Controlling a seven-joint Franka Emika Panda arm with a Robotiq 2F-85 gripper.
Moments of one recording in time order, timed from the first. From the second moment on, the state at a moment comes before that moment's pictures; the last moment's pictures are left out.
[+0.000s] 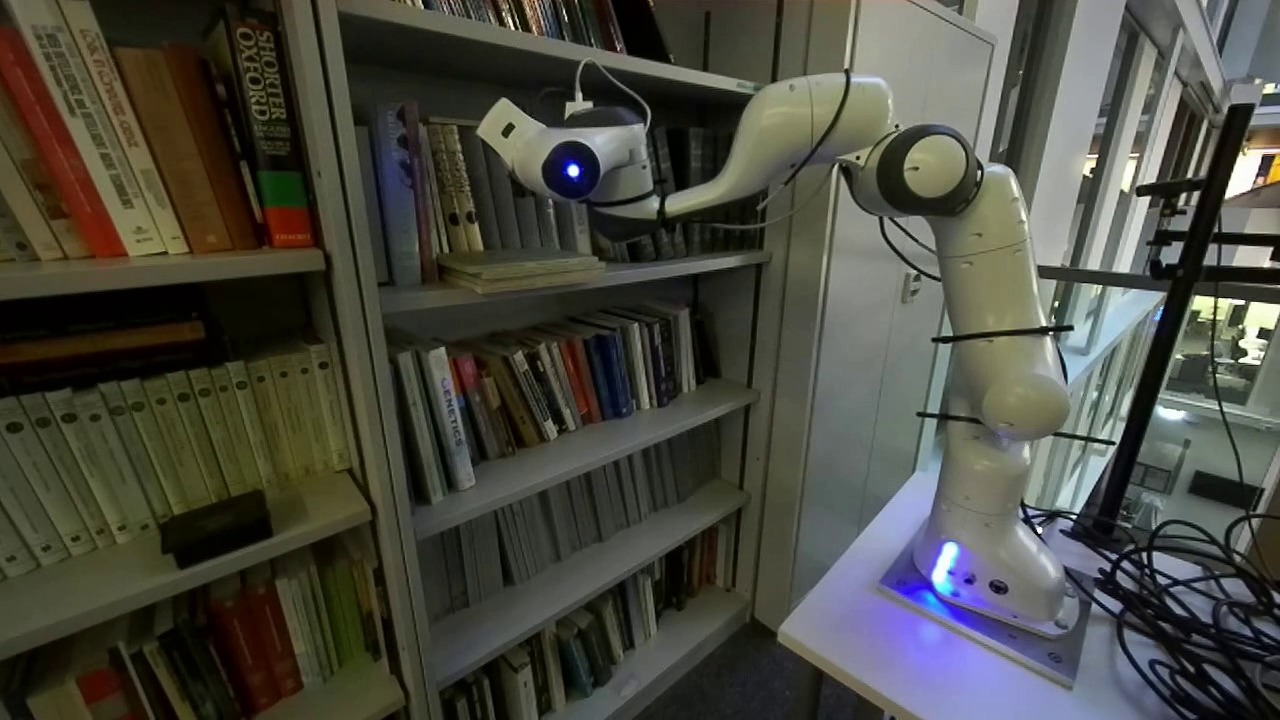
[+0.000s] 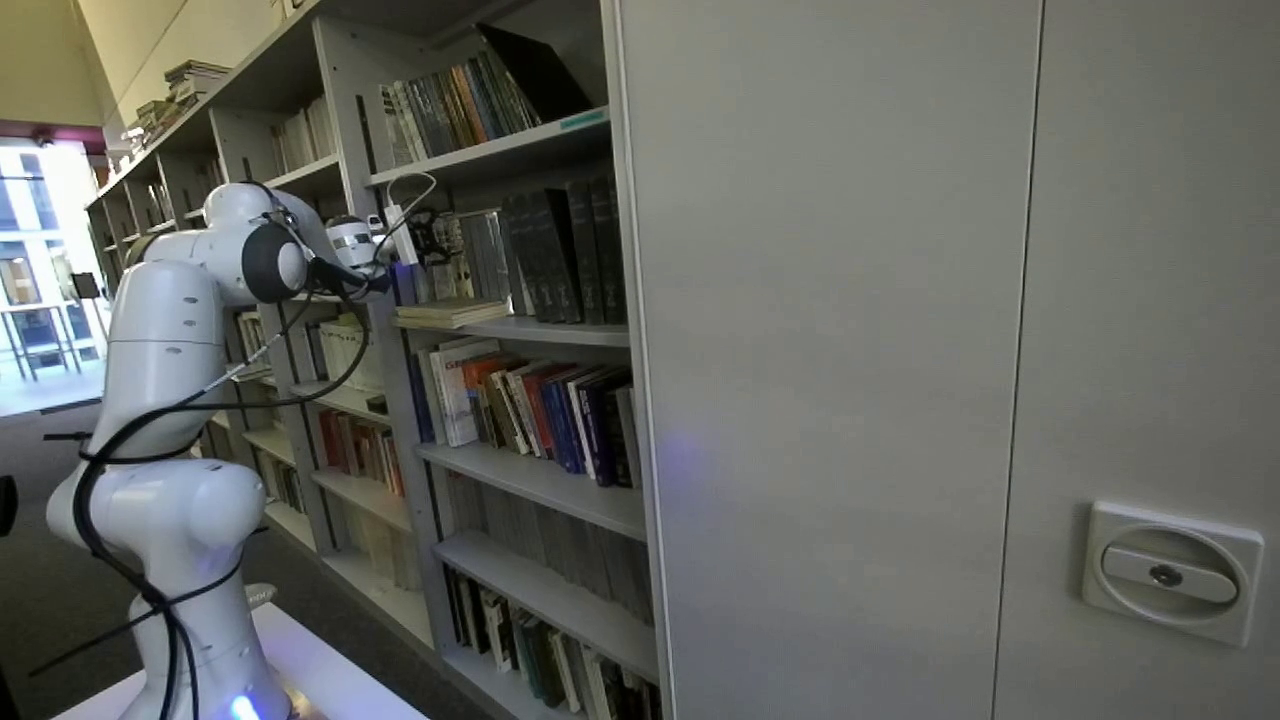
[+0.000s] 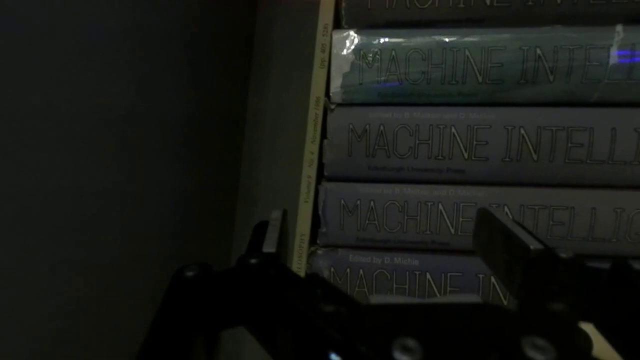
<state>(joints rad) 0.41 0.31 0.26 -1.39 -1.89 2.12 0.15</state>
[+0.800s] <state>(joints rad) 0.42 0.32 0.26 -1.34 -2.07 2.07 0.17</state>
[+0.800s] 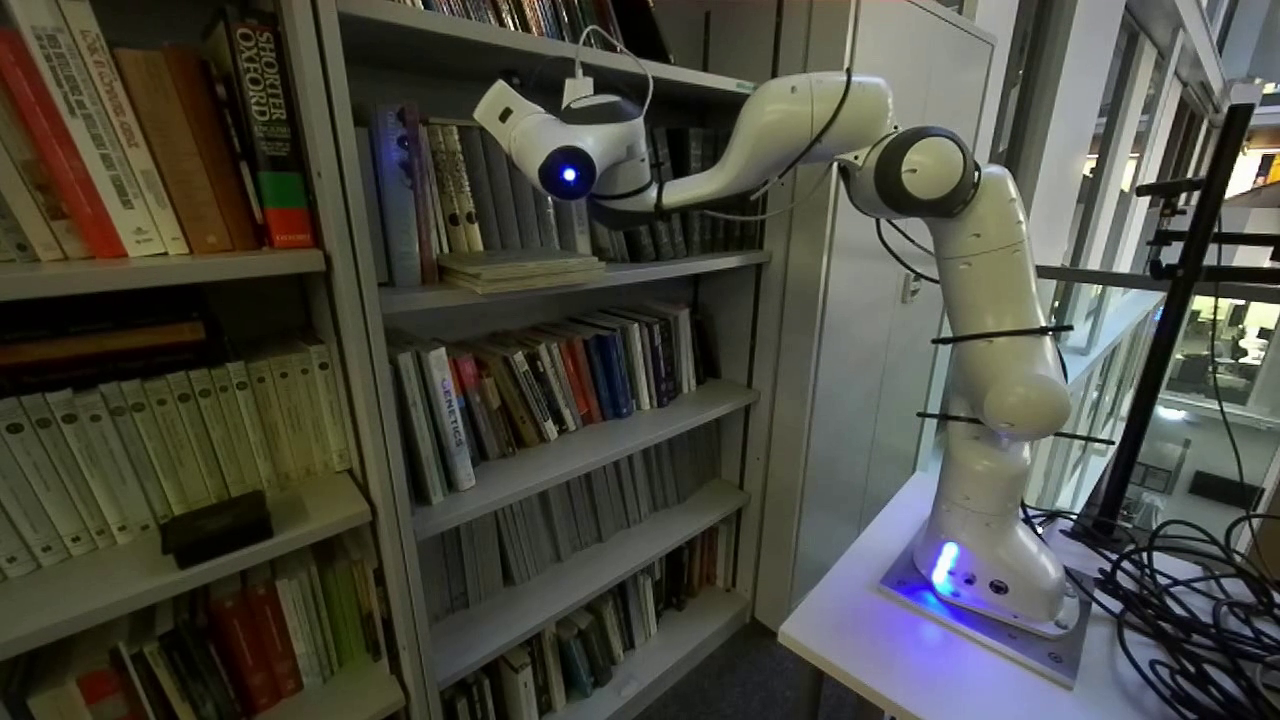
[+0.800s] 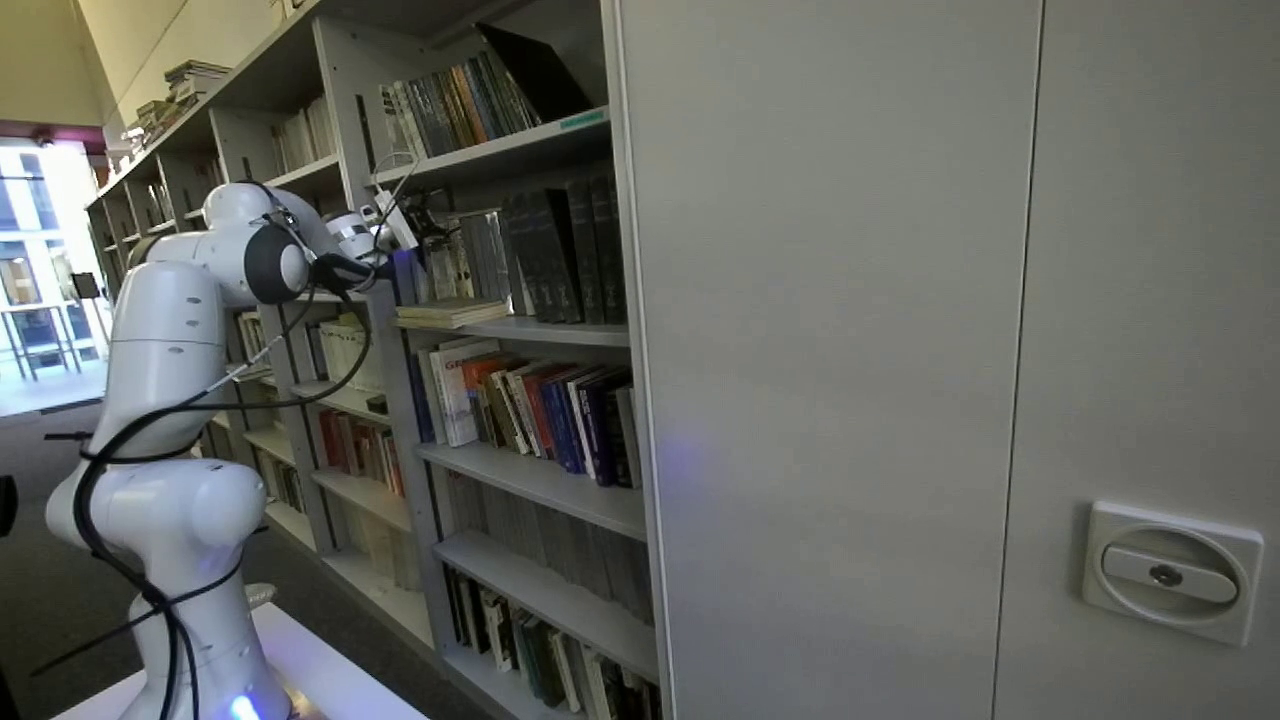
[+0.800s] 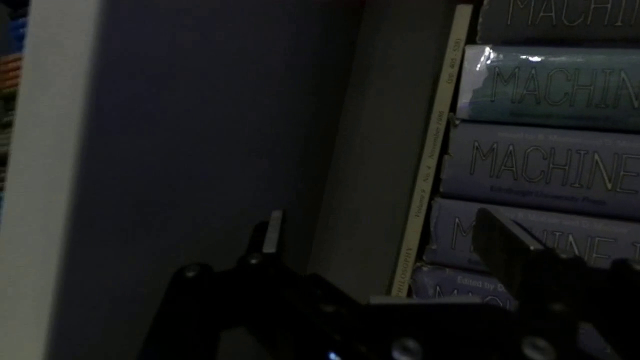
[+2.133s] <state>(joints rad) 0.42 0.41 0.23 -1.23 -2.11 2.09 0.12</state>
